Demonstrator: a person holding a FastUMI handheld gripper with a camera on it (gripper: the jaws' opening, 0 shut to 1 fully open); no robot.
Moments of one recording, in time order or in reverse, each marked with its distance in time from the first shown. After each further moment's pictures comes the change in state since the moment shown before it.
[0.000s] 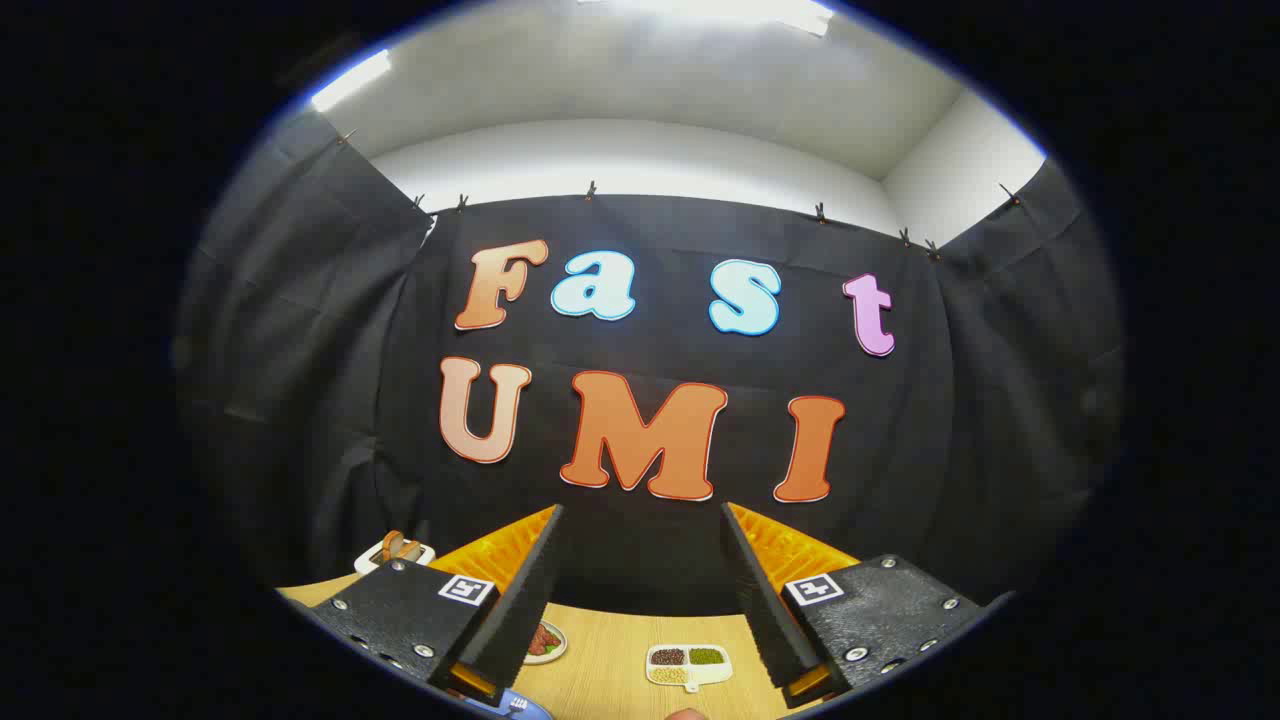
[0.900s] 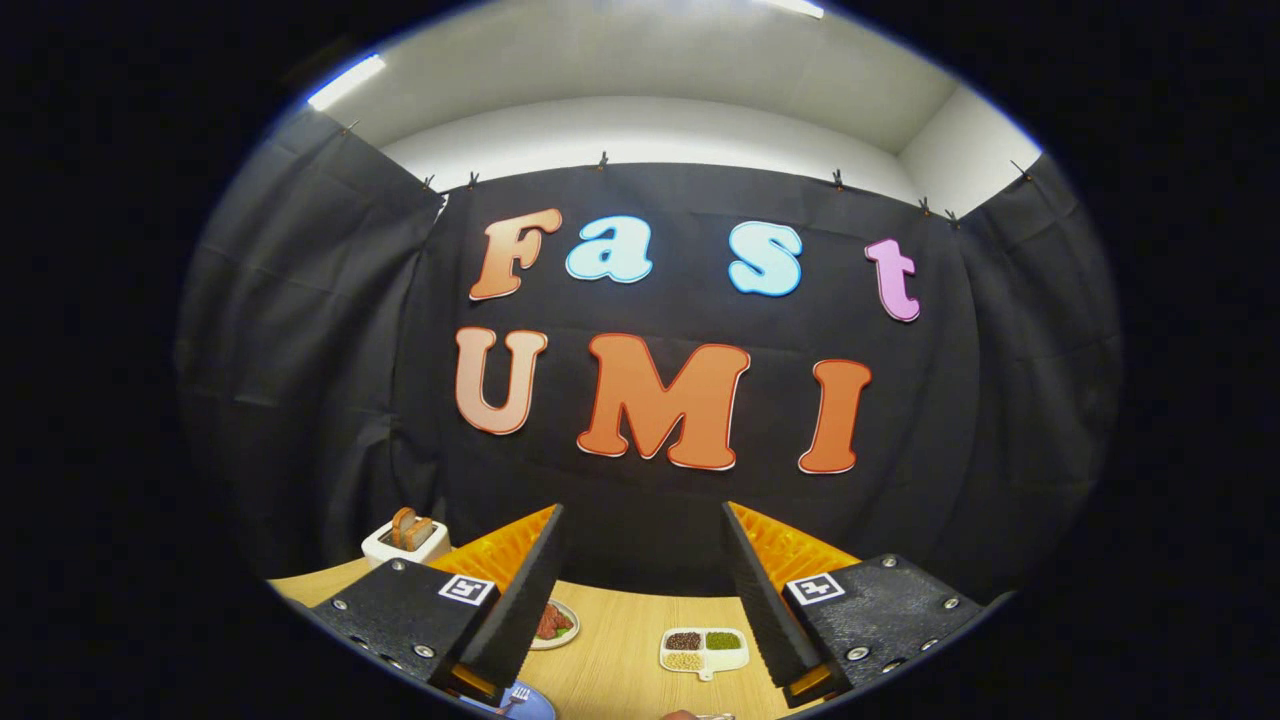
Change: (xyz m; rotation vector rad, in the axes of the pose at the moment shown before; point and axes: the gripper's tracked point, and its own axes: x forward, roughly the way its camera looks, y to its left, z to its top) arm 0.007 0.020 -0.049 0.005 0.099 0.078
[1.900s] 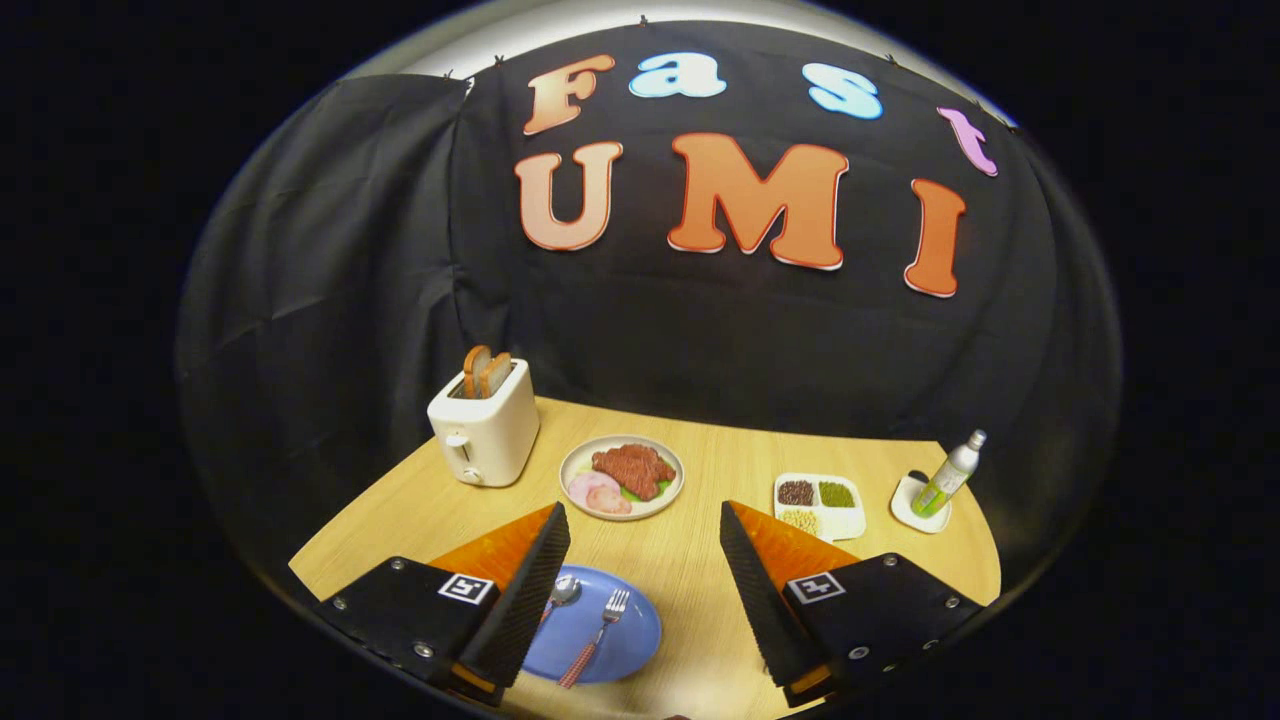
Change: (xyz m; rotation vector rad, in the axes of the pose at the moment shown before) arm -0.035 0.116 -0.197 0.042 0.593 0.194
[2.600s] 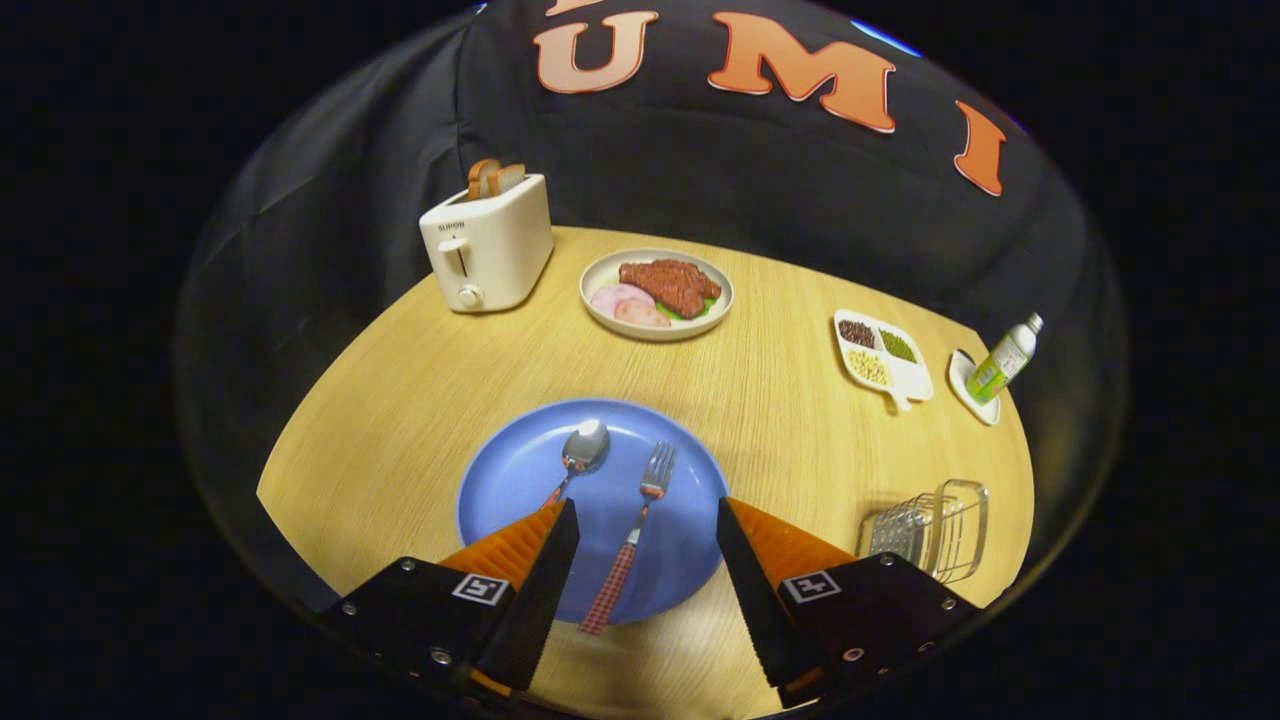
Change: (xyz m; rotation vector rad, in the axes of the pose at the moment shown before) arm 0.025 0.050 -0.167 -0.018 0.388 0.002
